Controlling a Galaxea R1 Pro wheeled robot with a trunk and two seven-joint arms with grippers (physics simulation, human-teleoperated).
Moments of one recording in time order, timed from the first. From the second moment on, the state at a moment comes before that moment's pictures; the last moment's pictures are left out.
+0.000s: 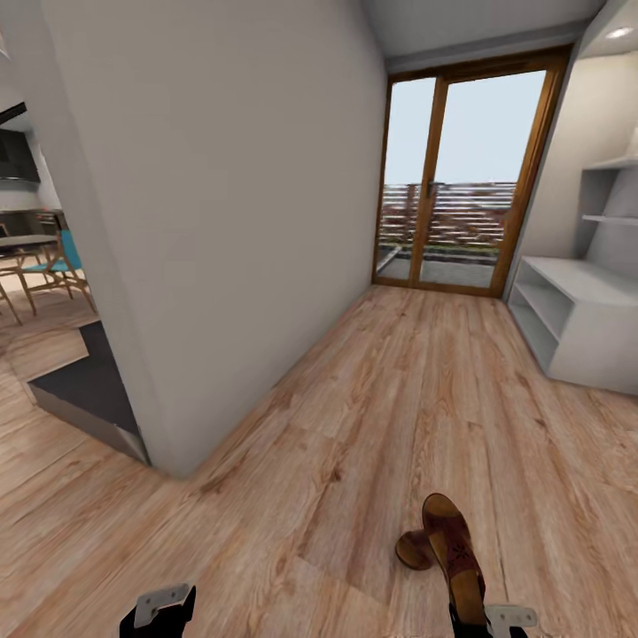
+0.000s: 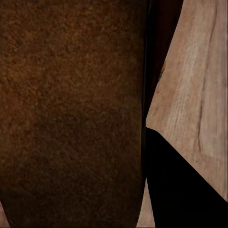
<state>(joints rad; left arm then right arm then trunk) -0.25 0.09 0.07 -0.42 0.17 -0.37 -0.06 -0.13 -0.12 -0.01 -0.60 -0.04 -0.31 0.00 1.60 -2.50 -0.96</state>
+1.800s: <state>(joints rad) -0.24 0.09 0.07 -0.42 0.17 -0.37 -0.06 -0.13 -0.11 -0.02 -0.60 -0.04 -0.31 0.00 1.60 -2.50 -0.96</state>
